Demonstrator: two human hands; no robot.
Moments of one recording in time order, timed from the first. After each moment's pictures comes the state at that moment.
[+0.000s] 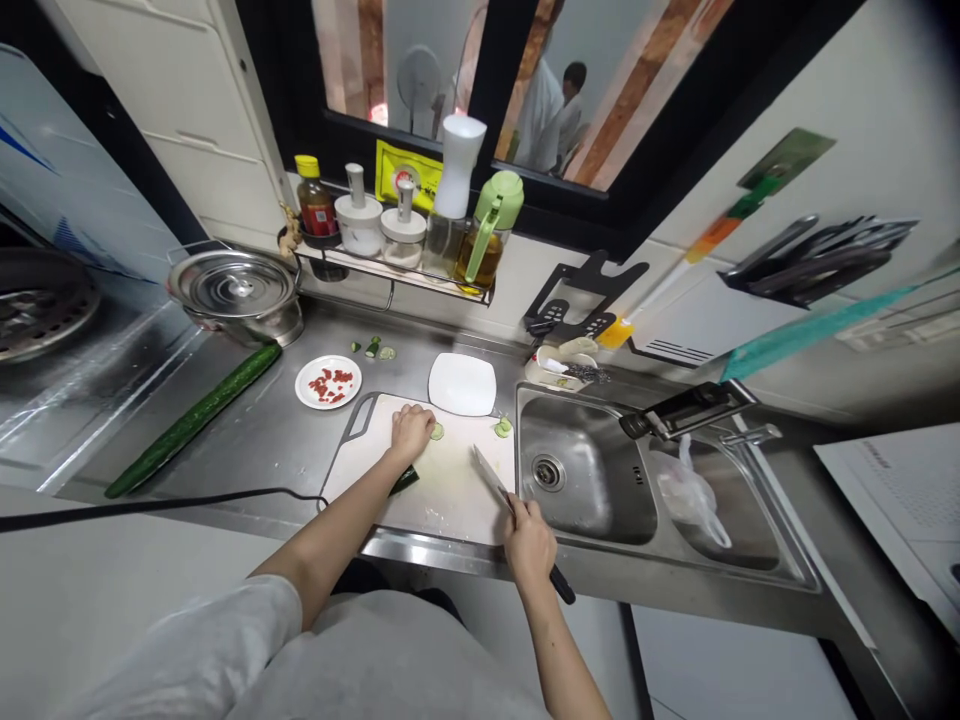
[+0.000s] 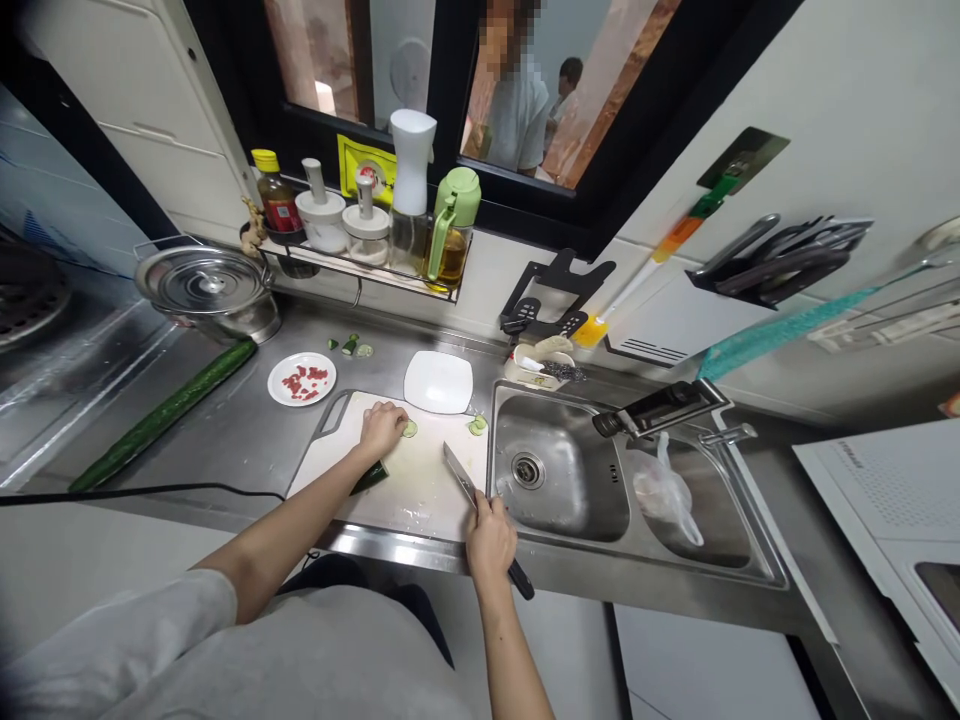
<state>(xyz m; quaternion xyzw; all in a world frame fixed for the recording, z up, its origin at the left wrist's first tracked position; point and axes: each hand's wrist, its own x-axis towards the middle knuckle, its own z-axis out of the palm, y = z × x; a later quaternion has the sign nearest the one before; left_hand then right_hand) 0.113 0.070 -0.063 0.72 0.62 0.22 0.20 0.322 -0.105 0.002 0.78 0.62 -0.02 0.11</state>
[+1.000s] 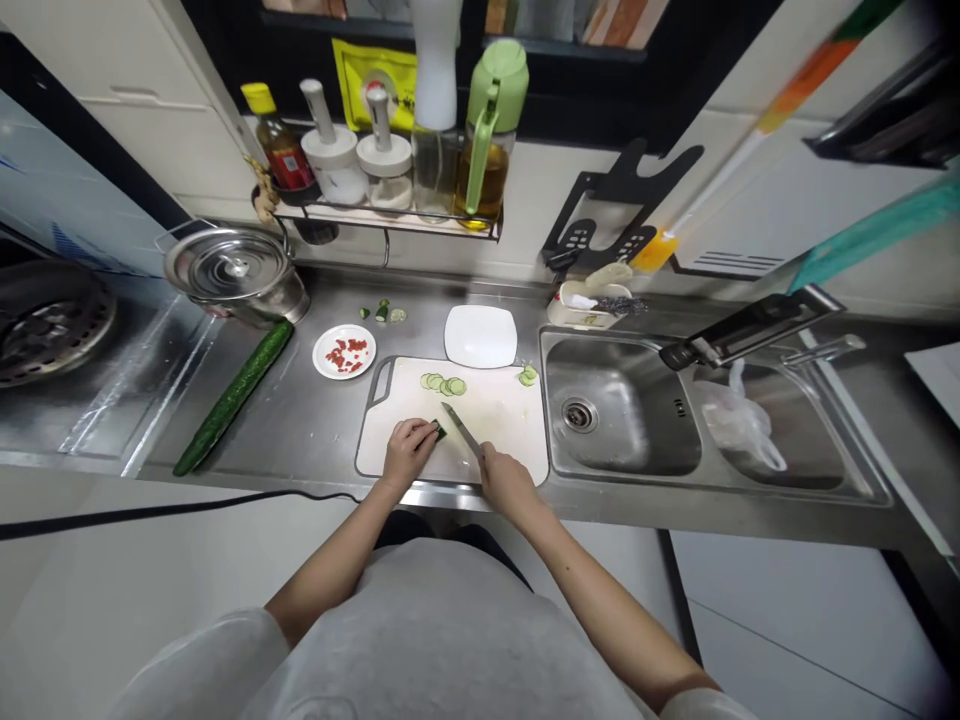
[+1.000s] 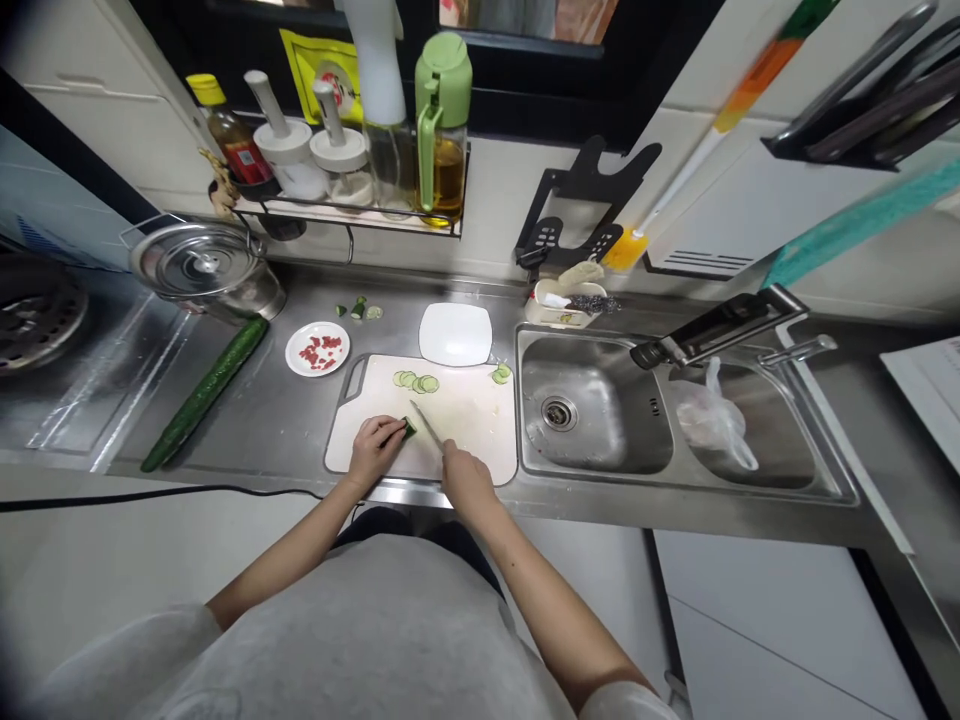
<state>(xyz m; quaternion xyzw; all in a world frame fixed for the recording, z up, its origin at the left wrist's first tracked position) 0.050 -0.042 -0.085 0.74 0.51 0.41 0.16 0.245 -0.083 0.031 0.66 0.69 -0.27 0.12</state>
